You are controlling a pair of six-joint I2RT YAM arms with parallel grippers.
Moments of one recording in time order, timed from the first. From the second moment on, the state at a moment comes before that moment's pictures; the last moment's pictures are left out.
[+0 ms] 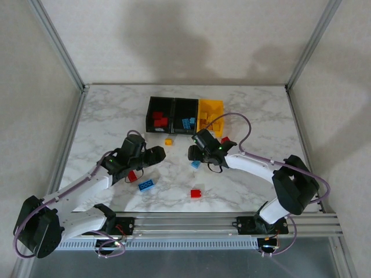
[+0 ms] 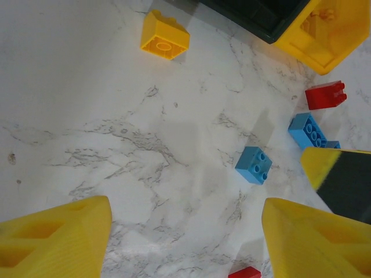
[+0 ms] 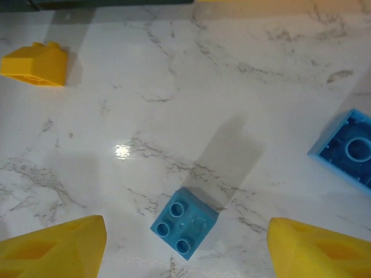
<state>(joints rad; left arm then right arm) -0.54 1.09 0.64 -0.33 0.09 -0.84 0.82 1.55 0.95 -0.44 0.16 0.77</state>
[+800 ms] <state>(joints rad) -0.54 1.08 0.64 -0.33 0.05 -0.84 0.84 1.73 0.96 -0.38 0.12 0.85</state>
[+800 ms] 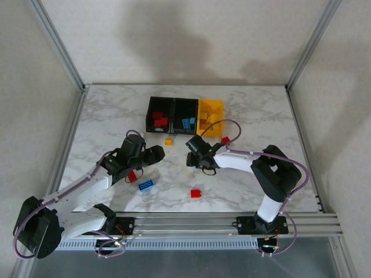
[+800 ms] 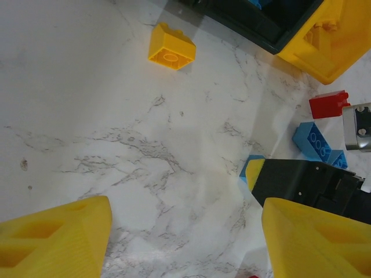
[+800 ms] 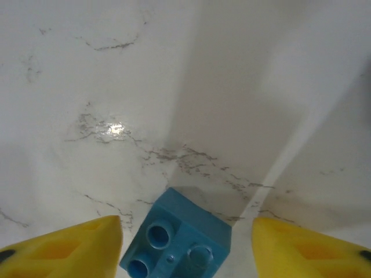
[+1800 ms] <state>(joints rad) -0.54 1.08 0.64 -0.33 0.04 -0.85 0.74 1.93 1.56 -0.50 0.18 0.60</state>
